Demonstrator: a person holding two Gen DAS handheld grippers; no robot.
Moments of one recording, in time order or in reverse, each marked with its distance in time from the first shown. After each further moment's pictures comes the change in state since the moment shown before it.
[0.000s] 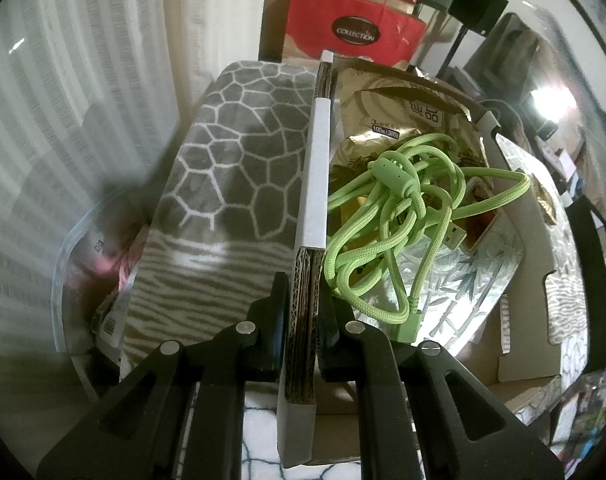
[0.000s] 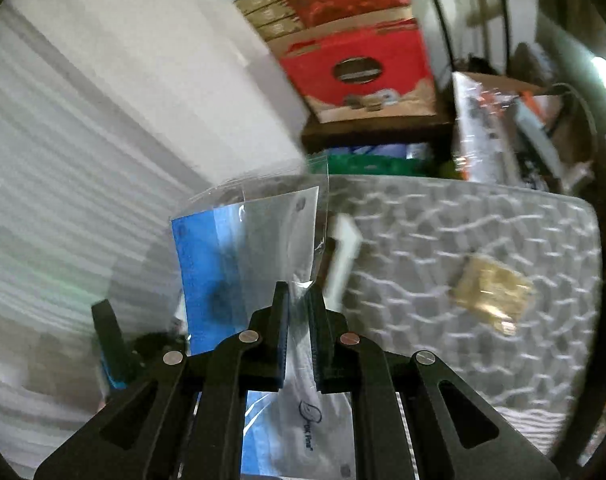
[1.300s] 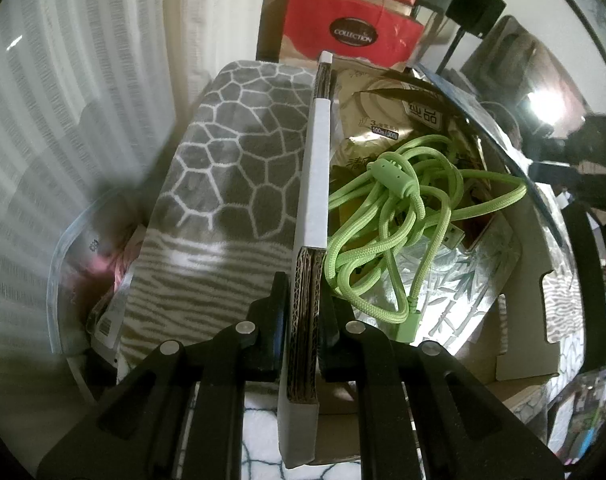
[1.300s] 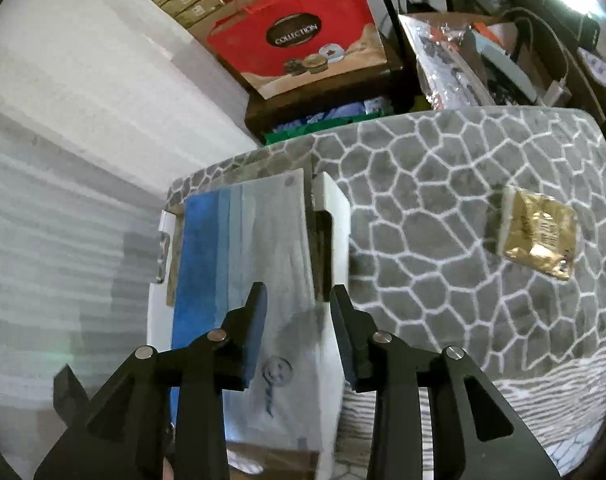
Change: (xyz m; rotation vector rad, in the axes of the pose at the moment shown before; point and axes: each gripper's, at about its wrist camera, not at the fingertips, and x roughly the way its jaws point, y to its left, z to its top) left arm -0.001 0.004 -0.001 -0.011 -0.005 -0.018; right arm 0.060 -0.012 -0.002 0.254 0.018 -0.143
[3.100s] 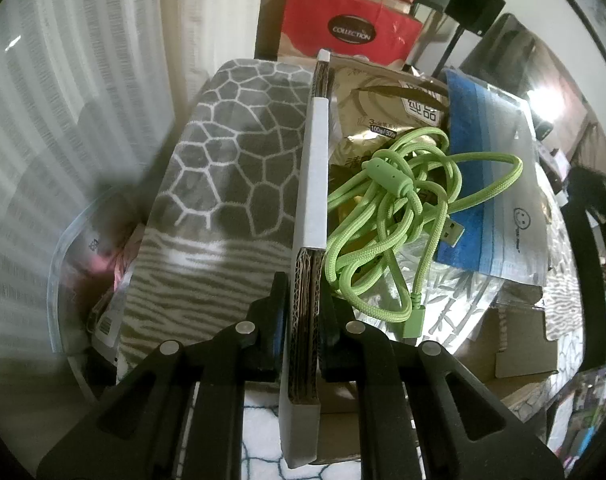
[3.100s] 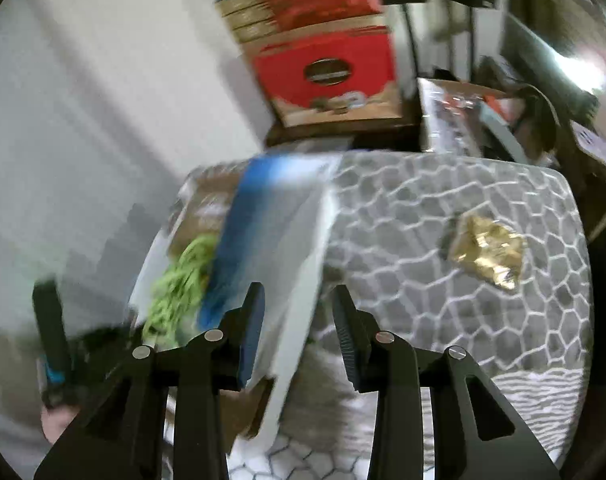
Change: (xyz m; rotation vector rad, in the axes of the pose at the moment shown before) left arm 0.000 -0.001 -0.001 -0.003 0.008 0.001; right arm -0.048 0.006 -0.049 -0.196 -0.164 -0.045
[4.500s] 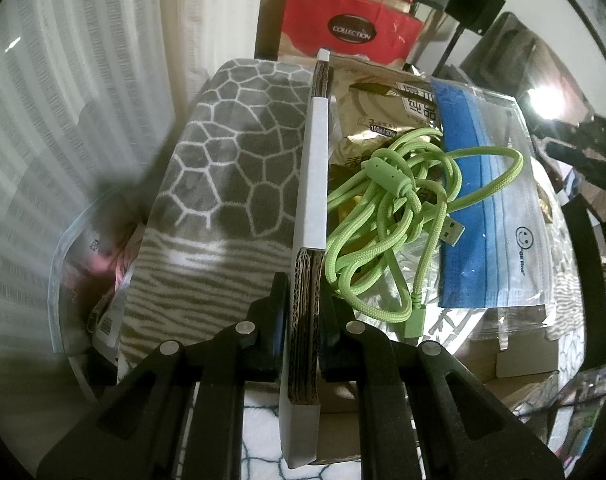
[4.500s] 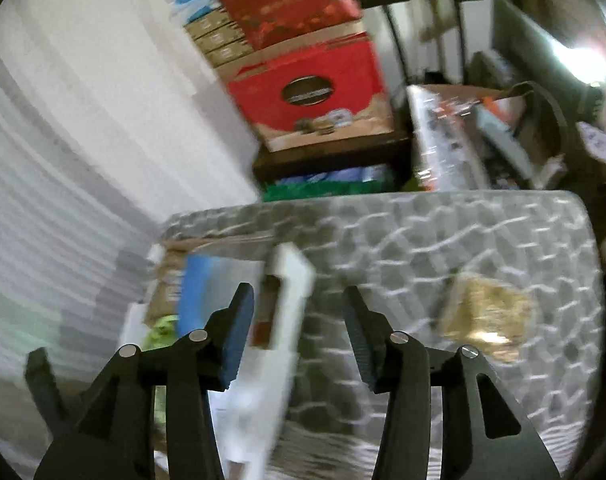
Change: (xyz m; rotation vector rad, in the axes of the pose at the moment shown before) left arm 0.001 0.001 0.001 0.000 0.003 0.008; right arm 0.024 -0.028 0.051 0.054 -0.035 -0.008
